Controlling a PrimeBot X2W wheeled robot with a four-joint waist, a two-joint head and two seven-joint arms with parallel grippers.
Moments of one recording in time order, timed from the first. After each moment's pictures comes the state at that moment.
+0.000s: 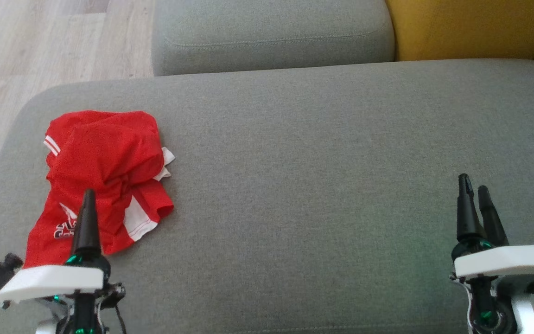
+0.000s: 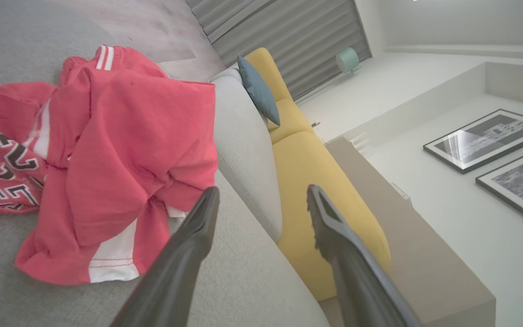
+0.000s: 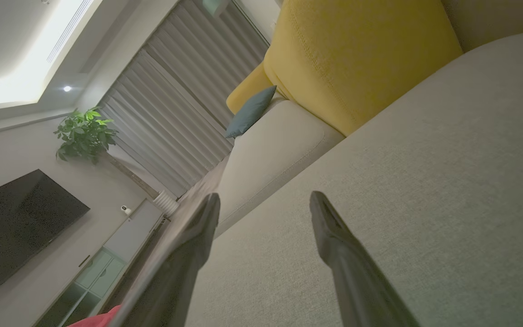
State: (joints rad) left arm 0.01 0.02 0.06 0.12 -1.09 -0.11 -0.05; right arm -0.02 -0.04 -0.04 0.15 0.76 0.13 -0.04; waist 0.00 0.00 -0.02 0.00
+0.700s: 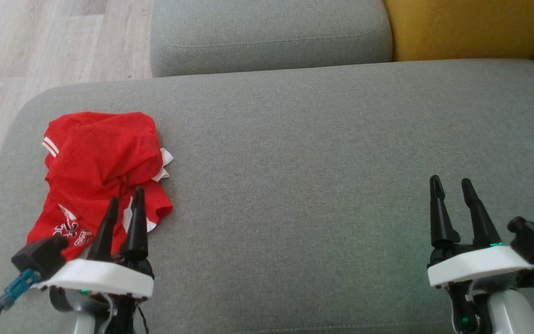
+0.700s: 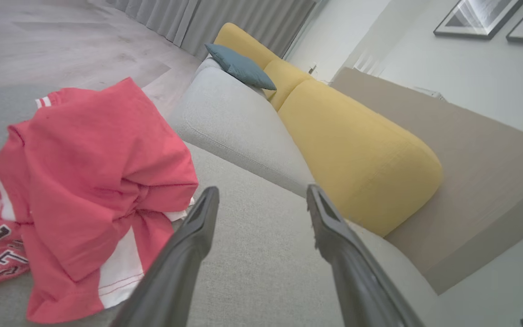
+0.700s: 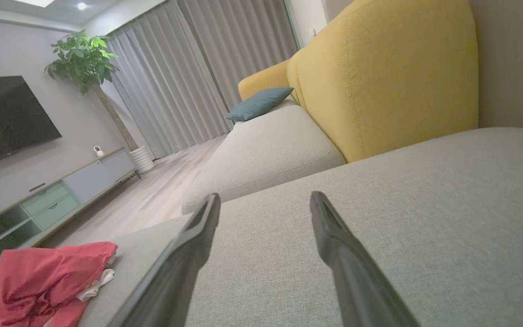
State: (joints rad) left arm 0.02 0.04 -0.07 0.09 -0.64 -0.09 -0.10; right arm -0.02 -0.04 0.02 0.14 0.40 0.13 -0.10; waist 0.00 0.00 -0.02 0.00
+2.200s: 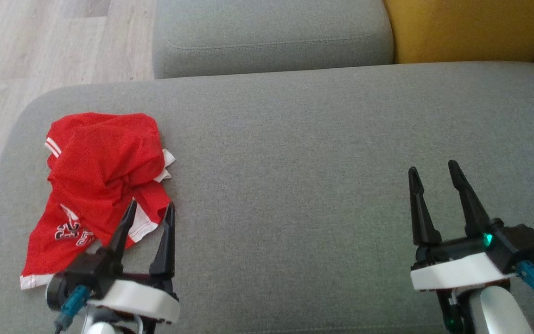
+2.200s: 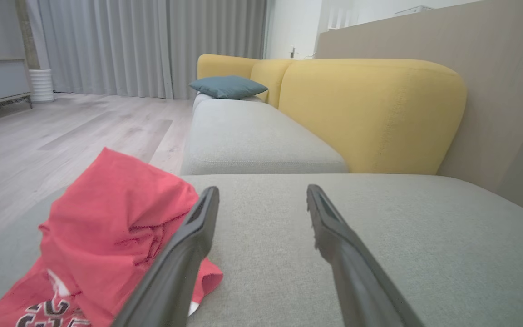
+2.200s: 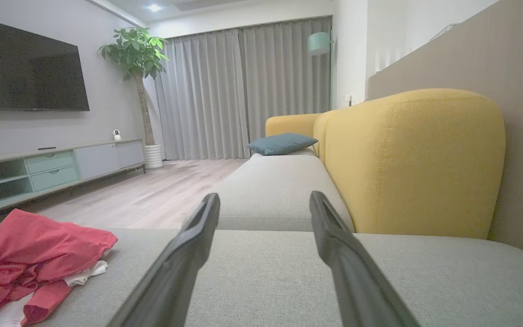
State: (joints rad) left arm 0.05 0.14 -0.25 0.03 -0.24 0.03 -0.23; right arm -0.01 -0.04 0.08 0.06 0.09 0.13 -0.23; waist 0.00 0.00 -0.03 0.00
